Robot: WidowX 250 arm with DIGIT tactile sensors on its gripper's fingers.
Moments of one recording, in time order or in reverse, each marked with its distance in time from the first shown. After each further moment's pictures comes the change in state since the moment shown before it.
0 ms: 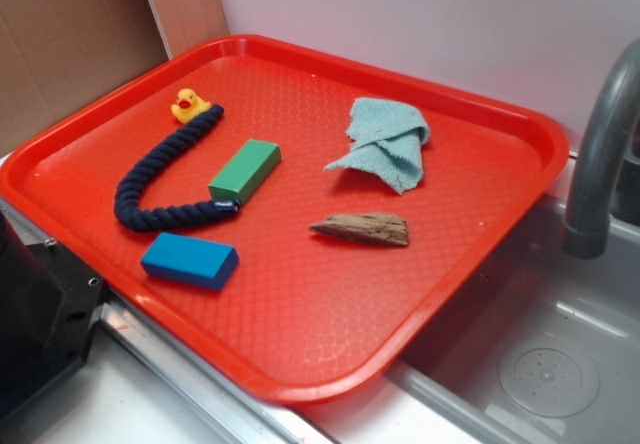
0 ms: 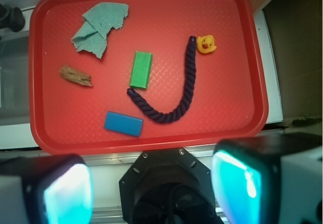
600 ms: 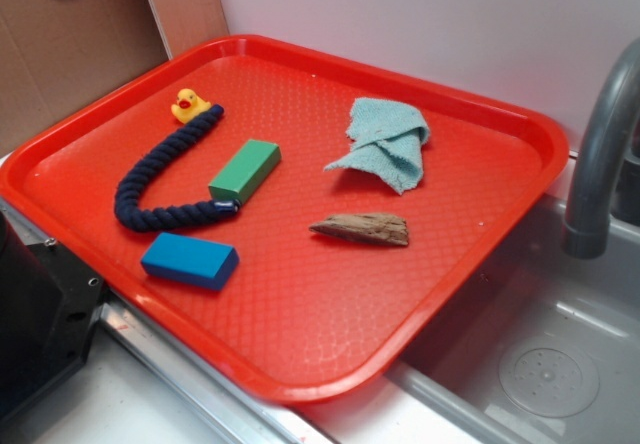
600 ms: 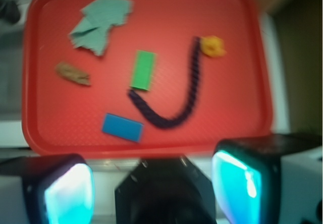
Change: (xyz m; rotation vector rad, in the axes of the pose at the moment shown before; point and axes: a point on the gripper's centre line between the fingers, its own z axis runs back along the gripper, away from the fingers) arm 0.013 -0.036 -0.049 0.002 0.037 -0.226
